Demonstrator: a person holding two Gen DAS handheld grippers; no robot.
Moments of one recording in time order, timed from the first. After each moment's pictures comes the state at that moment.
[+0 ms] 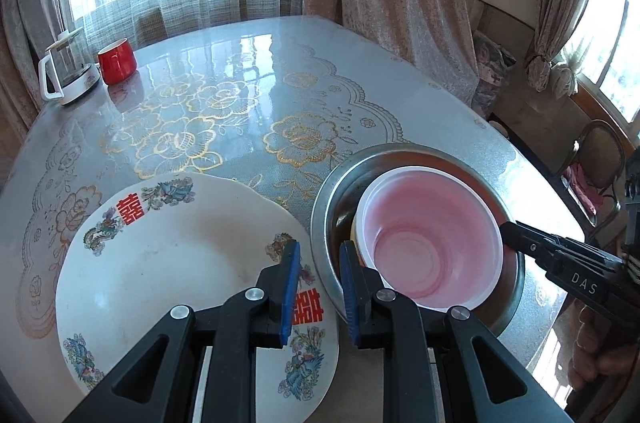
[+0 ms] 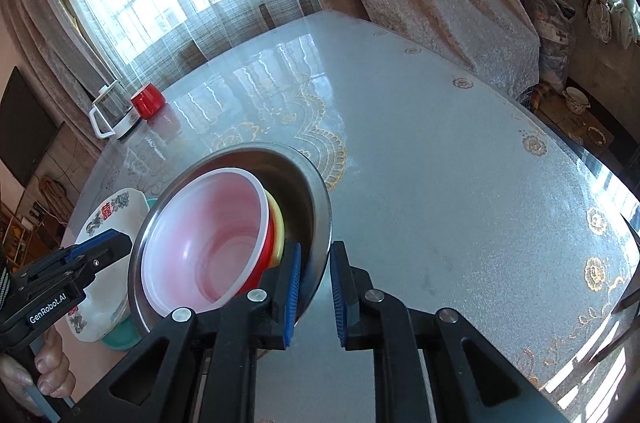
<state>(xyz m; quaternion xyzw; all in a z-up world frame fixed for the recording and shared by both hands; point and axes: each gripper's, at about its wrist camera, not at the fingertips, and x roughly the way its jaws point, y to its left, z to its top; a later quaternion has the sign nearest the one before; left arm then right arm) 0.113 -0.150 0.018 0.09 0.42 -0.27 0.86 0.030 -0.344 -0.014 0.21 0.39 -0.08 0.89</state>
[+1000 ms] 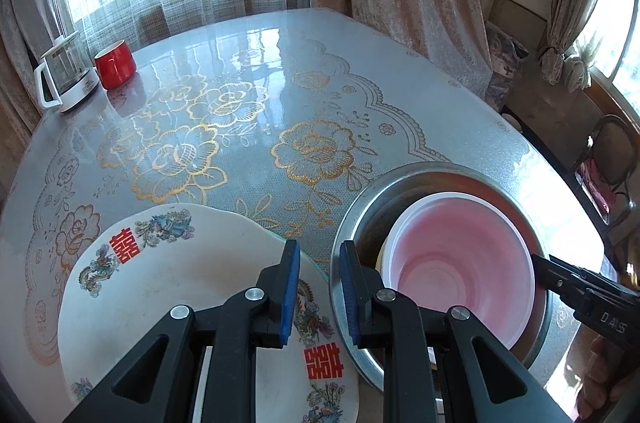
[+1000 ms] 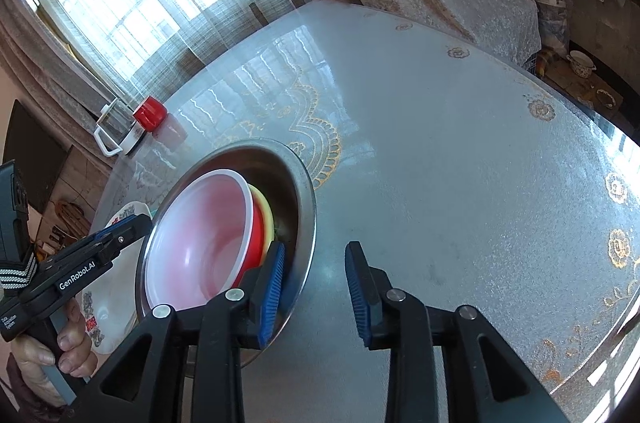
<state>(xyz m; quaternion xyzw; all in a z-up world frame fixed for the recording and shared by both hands) 0.154 -0.168 0.010 0.10 0.43 -0.25 0.86 0.029 -0.360 -0.026 0.27 0.38 -0.07 0.88</state>
